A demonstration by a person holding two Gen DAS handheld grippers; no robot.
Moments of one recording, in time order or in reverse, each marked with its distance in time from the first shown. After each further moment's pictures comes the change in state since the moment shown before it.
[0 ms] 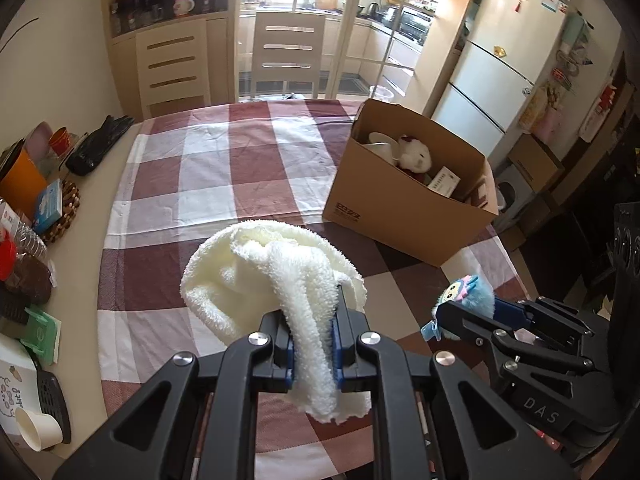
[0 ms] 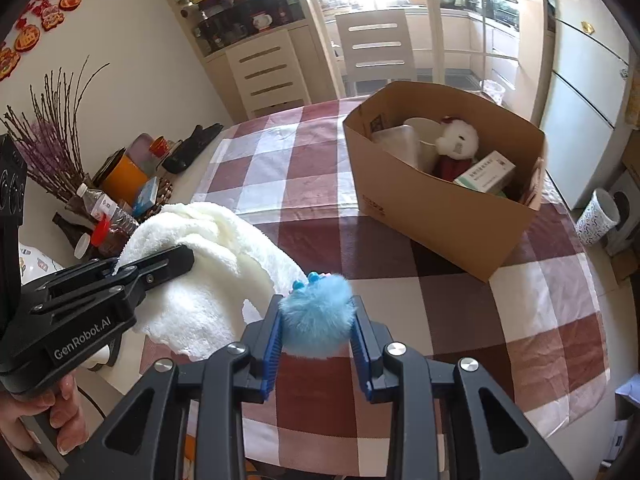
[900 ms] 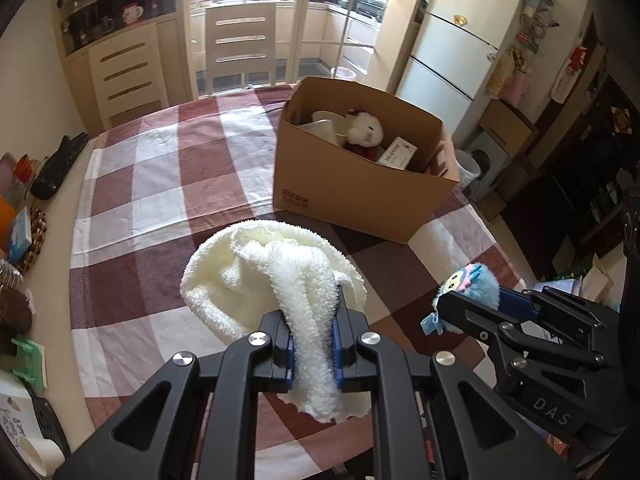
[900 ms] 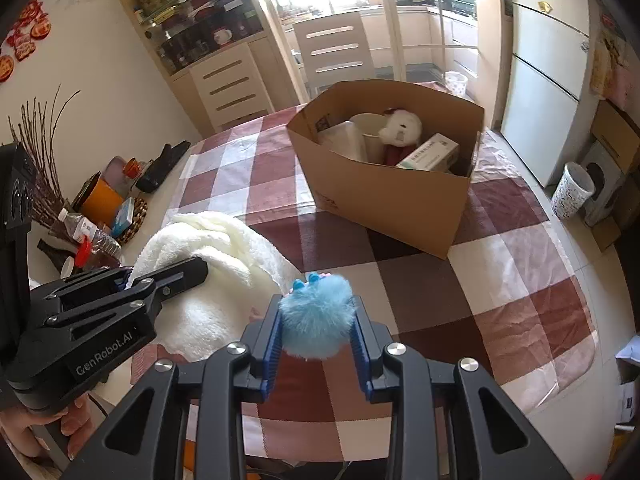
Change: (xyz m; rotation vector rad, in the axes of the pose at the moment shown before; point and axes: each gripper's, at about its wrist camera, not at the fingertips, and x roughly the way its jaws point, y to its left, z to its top) left arm 0.019 -0.051 -0.001 0.127 0.054 -0.072; right arm -0.024 -0.035 -0.018 0.107 -0.027 -0.072
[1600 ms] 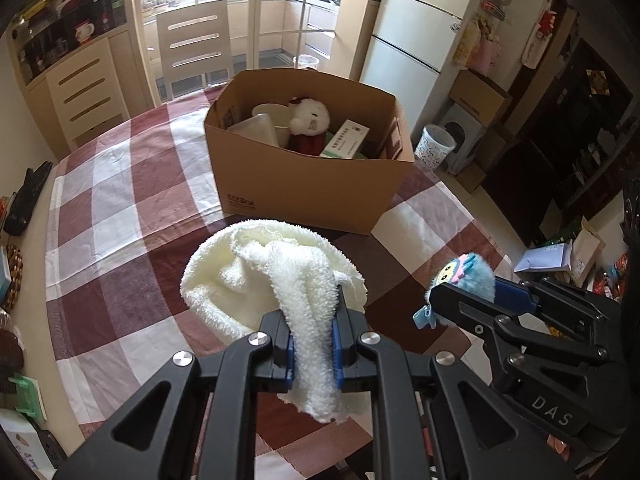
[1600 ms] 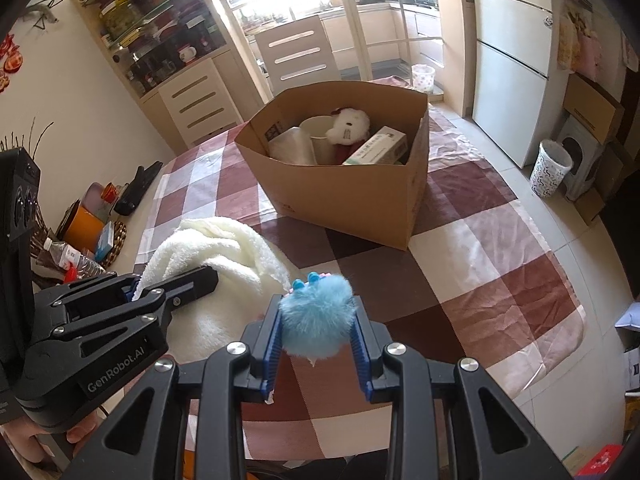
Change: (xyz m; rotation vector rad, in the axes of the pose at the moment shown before) left arm 0.026 -0.048 0.013 0.119 0.047 -0.057; right arm -0.010 -0.041 -0.004 0.102 -0.020 -0.047
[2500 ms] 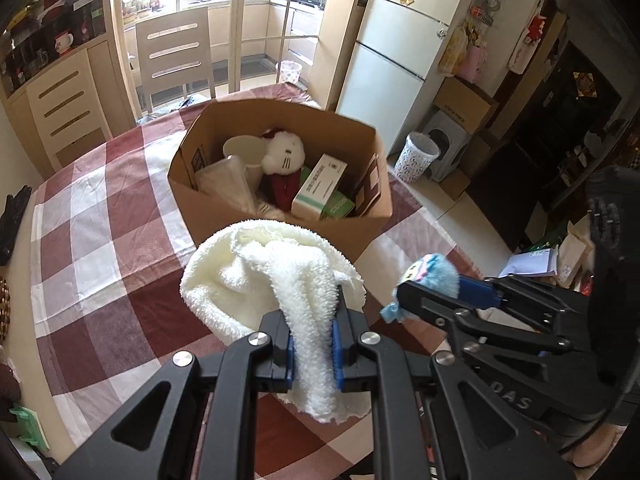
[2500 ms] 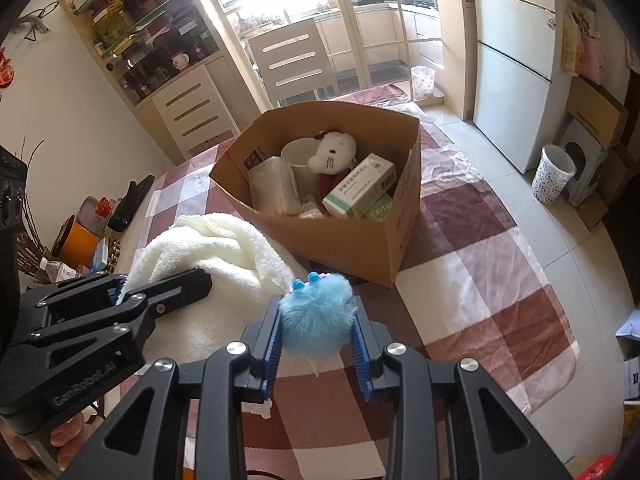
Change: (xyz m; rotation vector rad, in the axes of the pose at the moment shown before) left arm 0.004 -0.012 0.058 0.014 -0.017 -0.065; right arm 0.016 -0.025 0.054 -0.009 0.002 0.020
